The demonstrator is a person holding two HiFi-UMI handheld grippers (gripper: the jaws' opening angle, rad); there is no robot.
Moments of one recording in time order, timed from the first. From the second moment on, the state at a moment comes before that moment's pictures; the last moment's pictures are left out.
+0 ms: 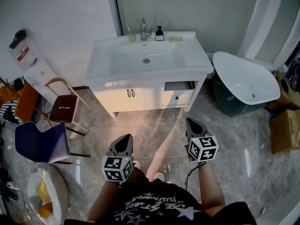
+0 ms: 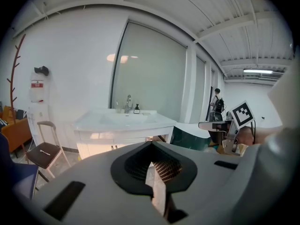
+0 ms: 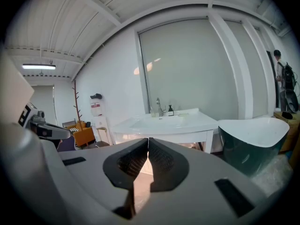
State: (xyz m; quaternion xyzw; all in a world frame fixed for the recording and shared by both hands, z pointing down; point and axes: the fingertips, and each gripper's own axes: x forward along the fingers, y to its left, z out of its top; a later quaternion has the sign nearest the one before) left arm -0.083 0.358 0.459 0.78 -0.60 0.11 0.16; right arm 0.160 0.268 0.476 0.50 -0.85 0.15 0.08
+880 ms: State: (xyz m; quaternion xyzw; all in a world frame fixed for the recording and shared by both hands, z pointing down) left arm -0.103 0.207 0.486 0.79 -0.58 0.11 0.19; right arm 0.161 0.143 0.512 0.52 -0.82 0.19 0.11
